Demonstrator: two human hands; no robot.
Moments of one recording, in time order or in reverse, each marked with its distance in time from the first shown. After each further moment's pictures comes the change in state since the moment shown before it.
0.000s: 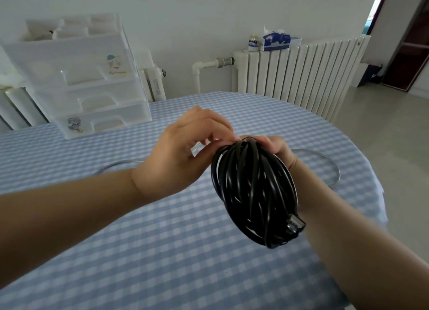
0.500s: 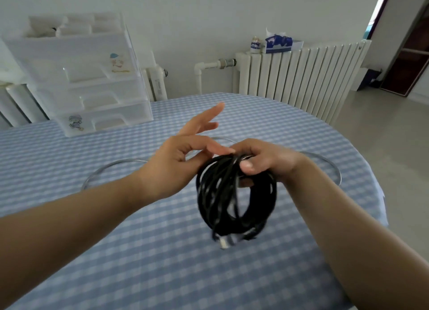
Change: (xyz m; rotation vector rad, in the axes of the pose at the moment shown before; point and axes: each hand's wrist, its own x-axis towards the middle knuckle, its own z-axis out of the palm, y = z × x) left_hand -0.025 -0.008 -0.001 -0.362 -0.135 -0.515; right_hand 0.004 -0.010 -0.005 -0.486 0.047 0.117
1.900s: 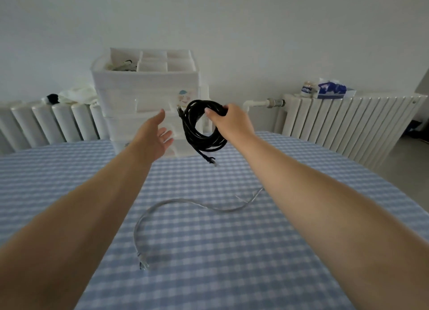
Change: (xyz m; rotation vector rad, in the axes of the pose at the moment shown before) left_hand 0.057 -0.168 -0.214 -0.949 0.909 -0.740; right_hand 0.275 -0.041 -0.071 -0.857 1.059 0.118
